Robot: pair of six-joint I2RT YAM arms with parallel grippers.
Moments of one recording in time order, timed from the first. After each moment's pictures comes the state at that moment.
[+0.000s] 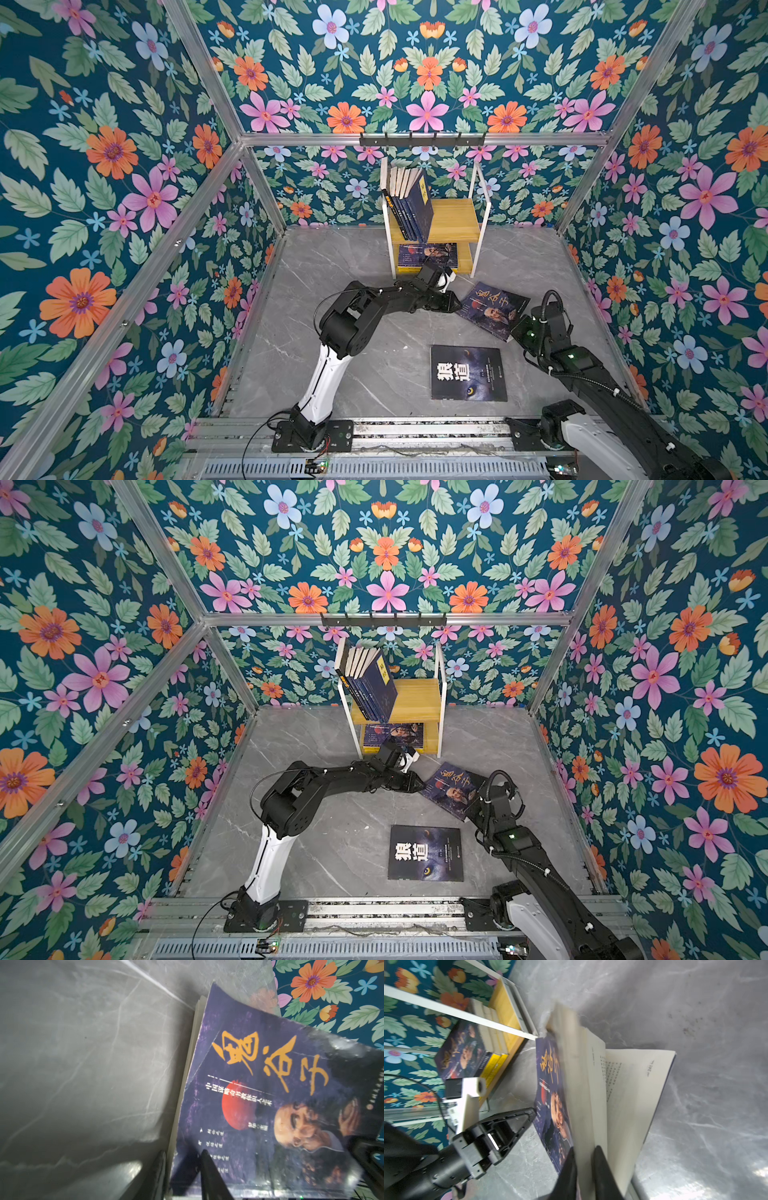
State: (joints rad) left arm -0.75 2.21 1.42 -0.02 0.54 -0.52; right arm 0.26 0.80 0.44 -0.35 0.04 1.00
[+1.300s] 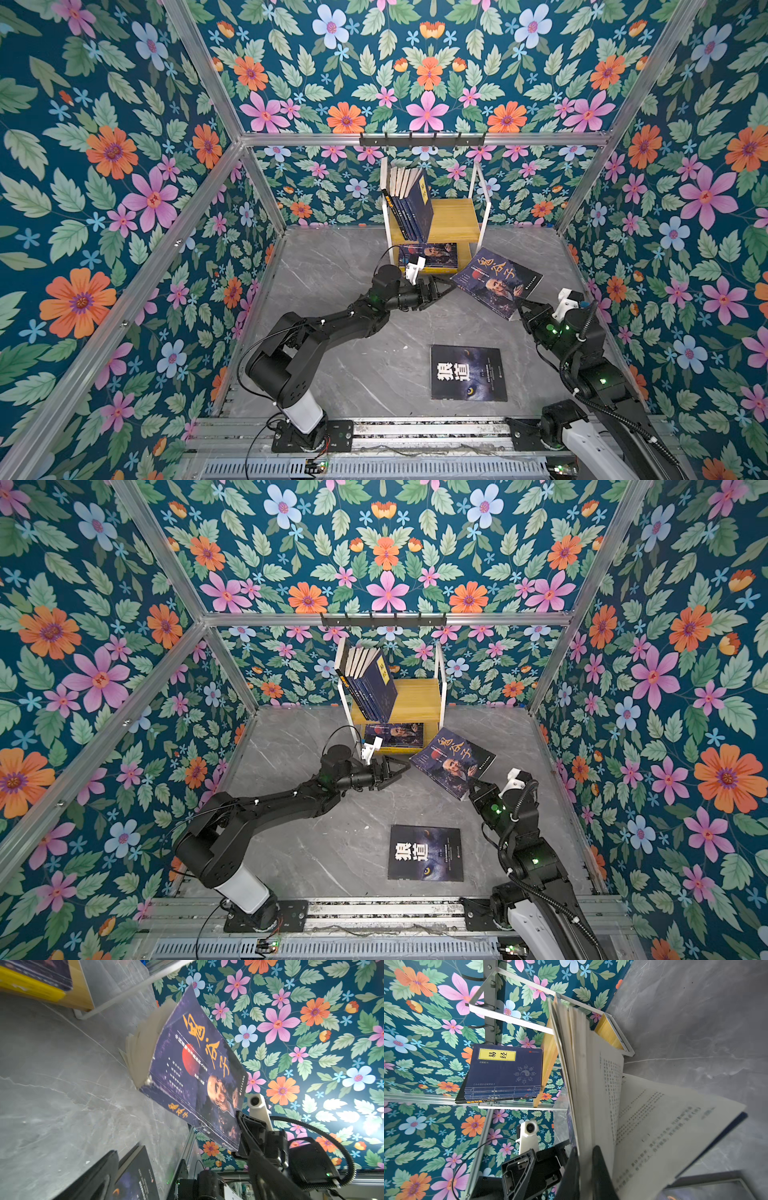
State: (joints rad) left arm -0.69 1.65 0.86 0.63 0.64 -1.15; right arm 0.26 0.54 0.54 -0.29 -0.08 1.23
